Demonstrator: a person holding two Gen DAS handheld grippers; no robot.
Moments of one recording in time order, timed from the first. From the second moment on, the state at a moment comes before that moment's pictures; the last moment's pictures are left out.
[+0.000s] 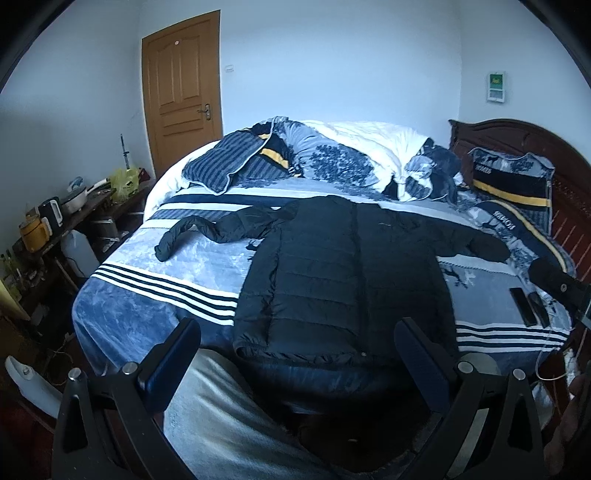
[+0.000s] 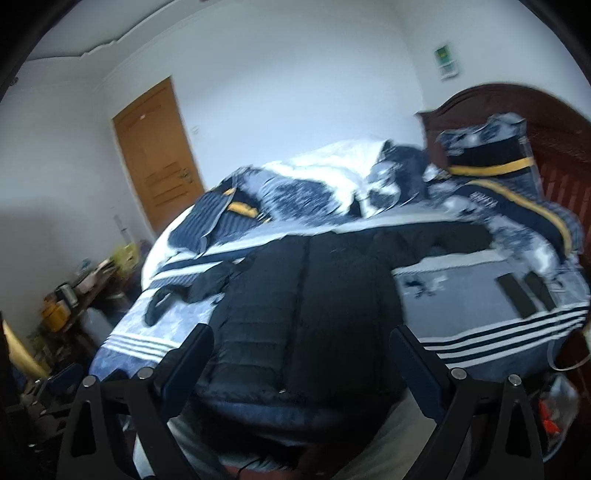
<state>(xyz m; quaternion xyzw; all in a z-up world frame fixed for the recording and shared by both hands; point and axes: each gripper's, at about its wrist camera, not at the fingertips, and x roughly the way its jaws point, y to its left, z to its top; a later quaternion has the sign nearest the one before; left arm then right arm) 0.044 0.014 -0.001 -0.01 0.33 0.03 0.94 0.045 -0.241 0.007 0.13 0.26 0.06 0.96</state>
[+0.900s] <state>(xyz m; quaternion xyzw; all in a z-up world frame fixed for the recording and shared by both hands) 0.210 -0.070 -0.041 0.03 0.40 -0.04 0.92 0.214 -0.371 -0.066 0.25 0.31 0.05 0.92</state>
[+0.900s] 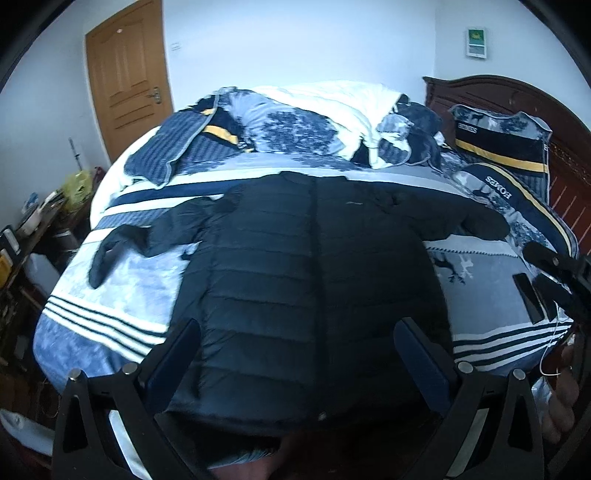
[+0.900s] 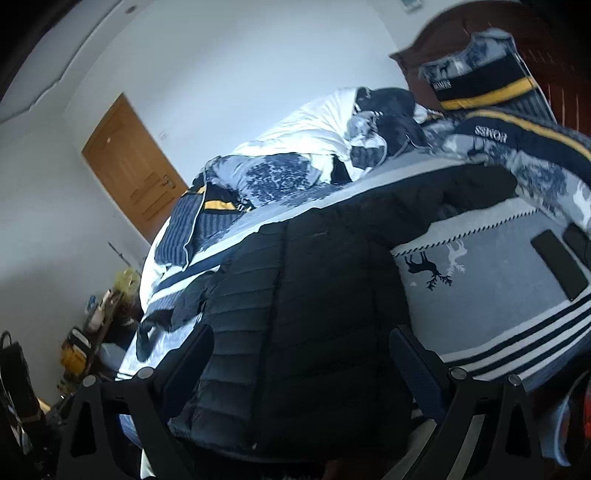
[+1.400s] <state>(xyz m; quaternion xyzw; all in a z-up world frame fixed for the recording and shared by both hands) 0.338 -0.195 -0.082 0.02 0.43 -0.14 0.89 0.337 -0.563 -0.116 0.35 0.33 -0.01 0.88</state>
